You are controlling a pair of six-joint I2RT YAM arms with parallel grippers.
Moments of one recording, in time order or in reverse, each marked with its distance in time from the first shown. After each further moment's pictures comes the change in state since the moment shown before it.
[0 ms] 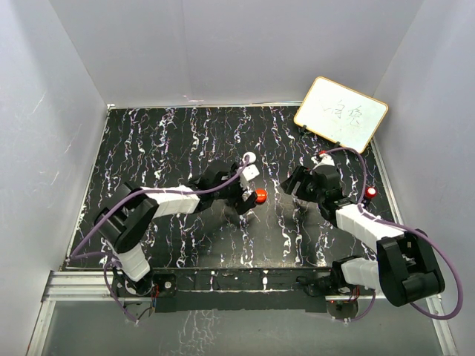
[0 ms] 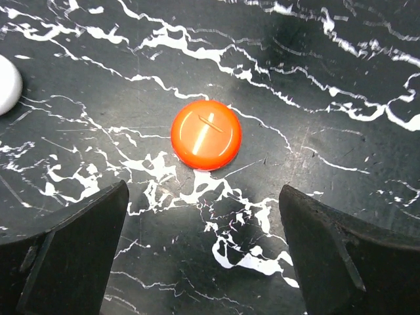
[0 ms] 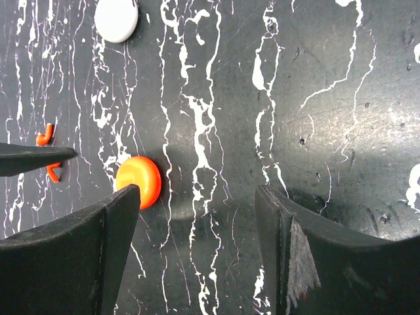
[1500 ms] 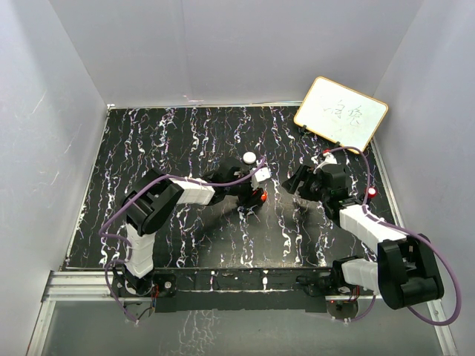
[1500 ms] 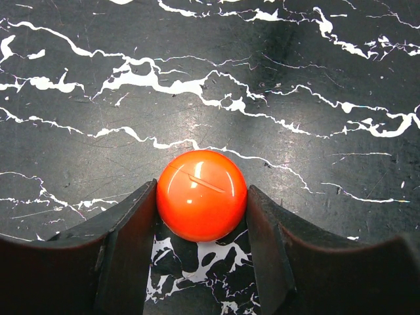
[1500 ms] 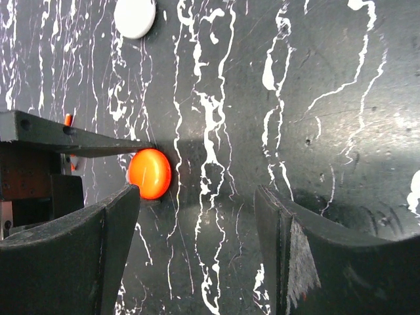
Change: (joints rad) left arm 0.001 0.269 0.178 0.022 0.160 0.129; right arm -0.068 -0.042 -0.002 -0.012 -0.104 -0.024
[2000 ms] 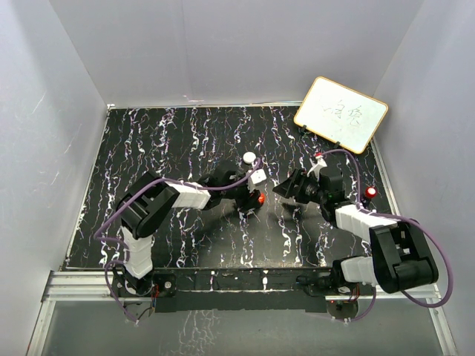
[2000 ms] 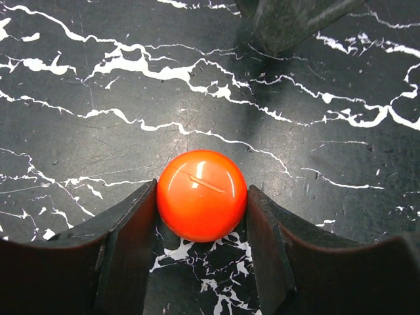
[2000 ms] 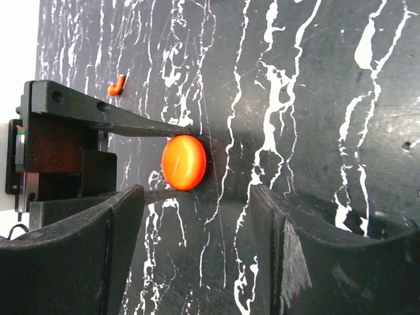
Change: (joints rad) left arm 0.000 -0.051 -0.080 0.055 -0.003 -0.041; right arm 0.000 0.112 -0.053 0.196 -0.246 0.052
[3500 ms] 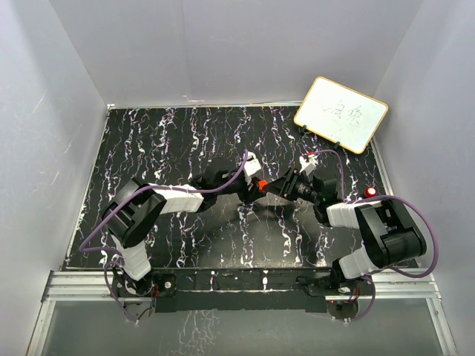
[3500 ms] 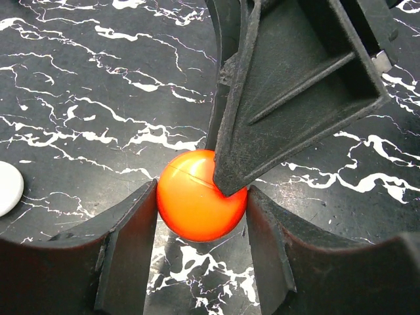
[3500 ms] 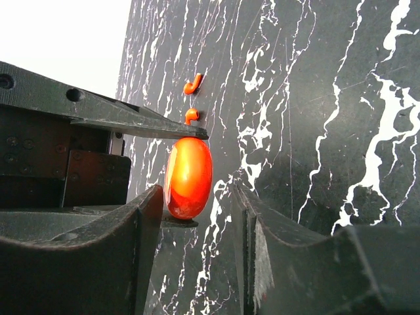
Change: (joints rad) left arm -0.001 -0.134 -0.072 0.199 0.006 -0.148; right arm 0.055 0.197 -0.021 0.410 -0.165 0.222
